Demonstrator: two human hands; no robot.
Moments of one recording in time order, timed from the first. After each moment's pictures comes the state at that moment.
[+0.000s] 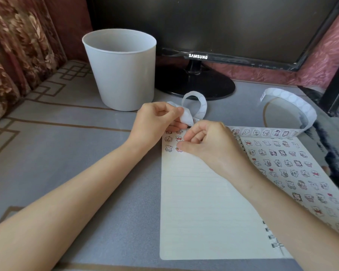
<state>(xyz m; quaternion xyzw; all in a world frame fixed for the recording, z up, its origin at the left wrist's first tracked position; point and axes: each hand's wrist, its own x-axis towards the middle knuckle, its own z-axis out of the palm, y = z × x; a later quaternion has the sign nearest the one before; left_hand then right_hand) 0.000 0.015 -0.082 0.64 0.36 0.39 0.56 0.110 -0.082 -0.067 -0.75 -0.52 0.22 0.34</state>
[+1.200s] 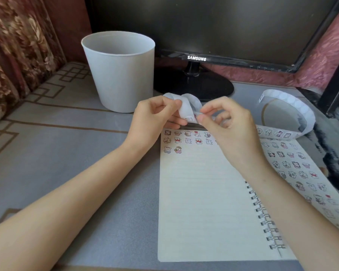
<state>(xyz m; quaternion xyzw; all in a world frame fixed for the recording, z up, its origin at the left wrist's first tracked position) 0.000 0.010 -0.072 0.63 0.32 0.43 0.56 0.136 -0.079 -0.059 -0.67 -0.55 0.11 0.49</state>
